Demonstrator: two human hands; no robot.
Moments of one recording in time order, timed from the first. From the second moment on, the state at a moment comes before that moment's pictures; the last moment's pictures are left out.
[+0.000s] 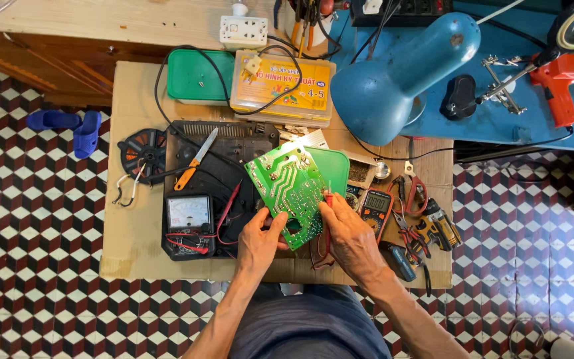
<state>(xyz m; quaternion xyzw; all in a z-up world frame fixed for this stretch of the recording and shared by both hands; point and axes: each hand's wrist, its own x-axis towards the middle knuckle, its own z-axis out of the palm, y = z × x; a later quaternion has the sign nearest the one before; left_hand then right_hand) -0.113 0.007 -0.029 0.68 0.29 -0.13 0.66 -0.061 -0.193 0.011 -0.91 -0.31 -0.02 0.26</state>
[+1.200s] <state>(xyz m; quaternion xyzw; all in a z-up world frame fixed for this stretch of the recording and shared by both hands) -0.098 -0.032 0.001 0.80 0.34 0.00 0.49 -0.033 -0.244 0.003 -0.81 -0.01 0.12 0.58</state>
